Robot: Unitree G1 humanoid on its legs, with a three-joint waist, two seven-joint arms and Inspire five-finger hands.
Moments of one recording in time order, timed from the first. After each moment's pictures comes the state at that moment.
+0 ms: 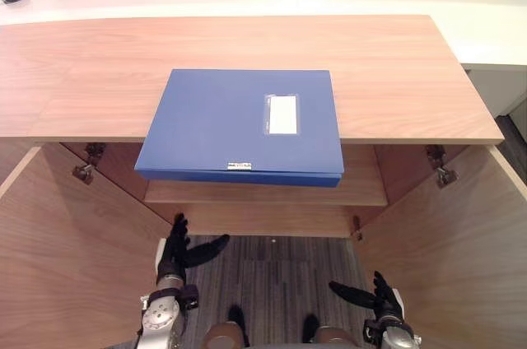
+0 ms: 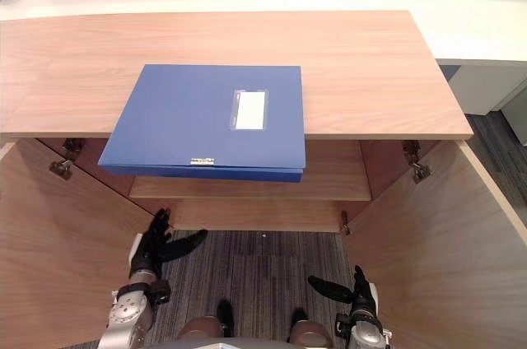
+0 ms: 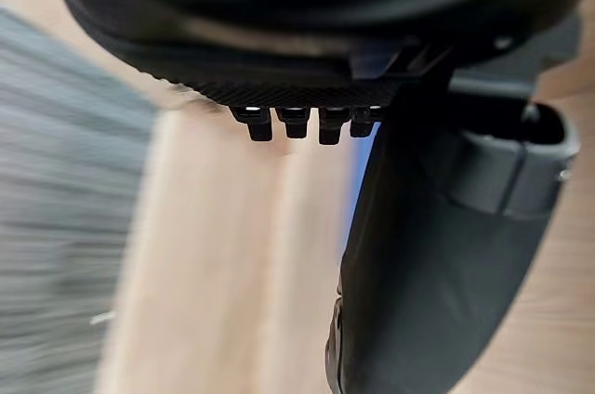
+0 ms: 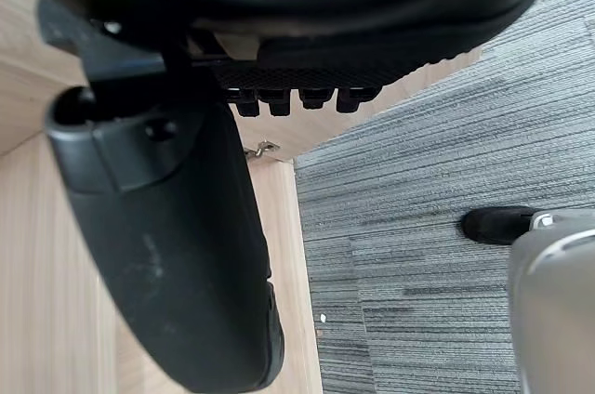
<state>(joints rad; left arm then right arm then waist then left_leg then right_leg) 0.26 0.11 0.11 0.21 -0.14 -0.16 0.09 0.17 -0.08 -0.19 0.78 0.06 -0.06 -0.11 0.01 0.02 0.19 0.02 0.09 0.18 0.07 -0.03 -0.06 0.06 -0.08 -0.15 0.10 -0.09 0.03</state>
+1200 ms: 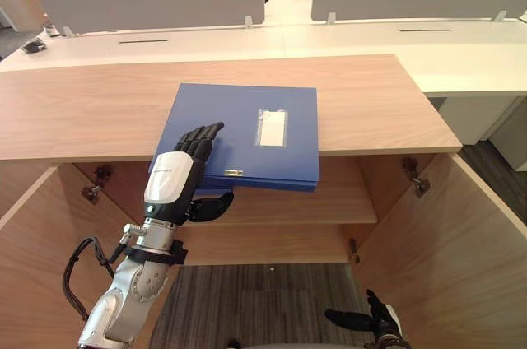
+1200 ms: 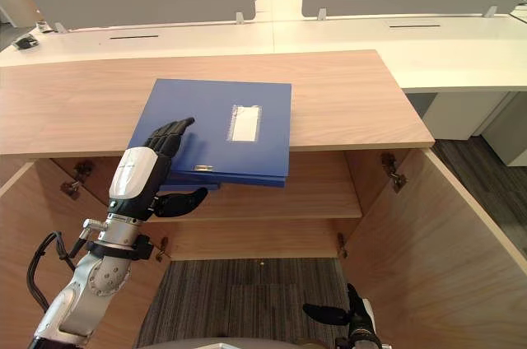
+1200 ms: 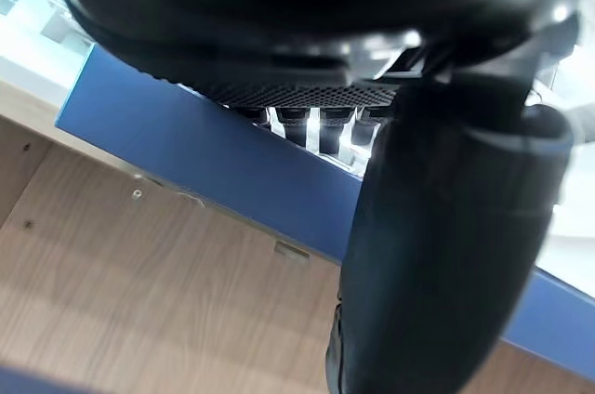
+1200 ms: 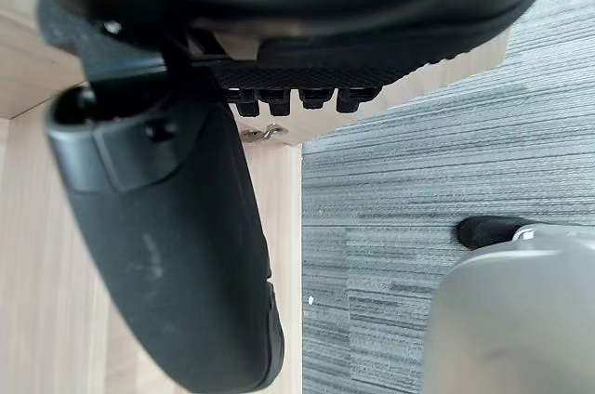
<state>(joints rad) 0.13 0.50 -0.06 -0.21 0.71 -0.24 0.28 0.21 -0.16 -0.05 0.87 0.01 -0.10 -0.09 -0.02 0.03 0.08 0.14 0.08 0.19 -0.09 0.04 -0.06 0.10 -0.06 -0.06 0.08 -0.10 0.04</state>
